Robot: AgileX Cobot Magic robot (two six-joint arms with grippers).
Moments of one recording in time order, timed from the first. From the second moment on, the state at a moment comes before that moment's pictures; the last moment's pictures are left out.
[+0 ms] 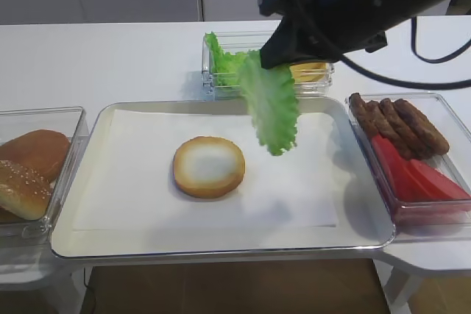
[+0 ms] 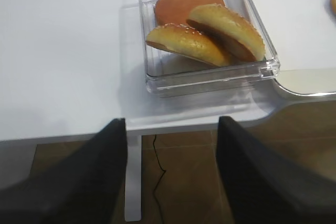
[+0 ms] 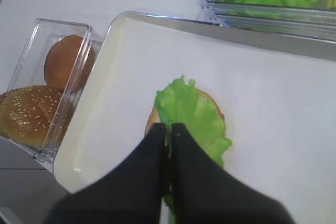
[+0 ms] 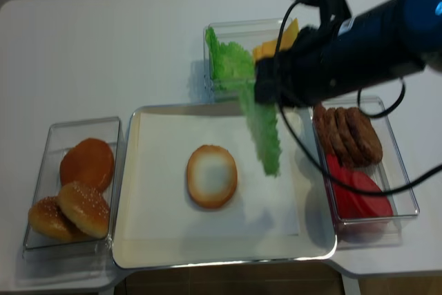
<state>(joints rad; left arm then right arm) -0.01 -0.02 -0.49 0.08 1.19 -0.07 0.45 1.44 -1.14 0.71 0.72 -0.26</state>
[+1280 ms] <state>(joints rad) -0.01 -0.02 -0.49 0.08 1.19 -0.07 0.63 1.56 -1.12 0.28 0.40 -0.13</state>
